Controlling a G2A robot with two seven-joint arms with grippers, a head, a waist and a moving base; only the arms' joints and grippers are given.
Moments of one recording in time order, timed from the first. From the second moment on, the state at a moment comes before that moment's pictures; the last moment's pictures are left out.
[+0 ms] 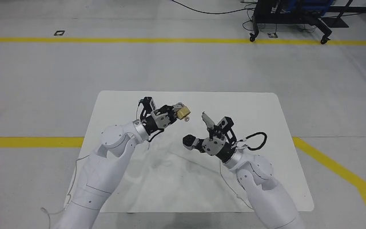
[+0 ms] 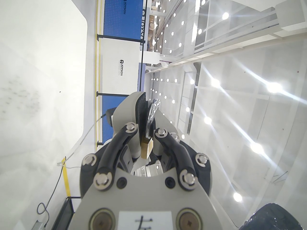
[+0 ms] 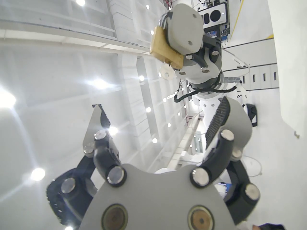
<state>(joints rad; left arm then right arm) 1.10 -1.24 -1.15 -1.47 -0.62 0.14 -0.69 -1.48 -1.28 1.22 -1.75 0.84 0.10 0.60</state>
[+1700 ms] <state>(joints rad) 1.11 -1.23 -1.15 -1.53 -0.40 -0.03 -0.69 -1.44 -1.29 1.27 -1.72 1.32 0.40 0.52</state>
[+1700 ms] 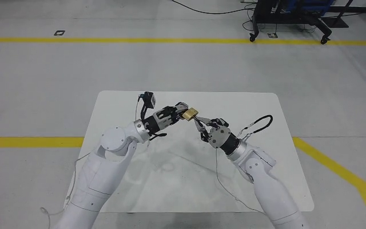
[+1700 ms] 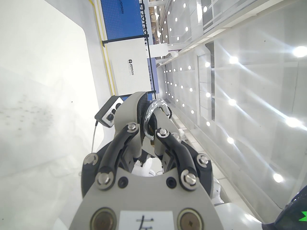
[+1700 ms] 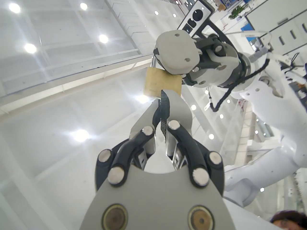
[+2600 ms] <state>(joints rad) 1.10 -1.23 -1.10 -1.55 -0.17 0.00 -0.66 -1.60 -1.25 1.57 -1.81 1.25 0.20 0.63</state>
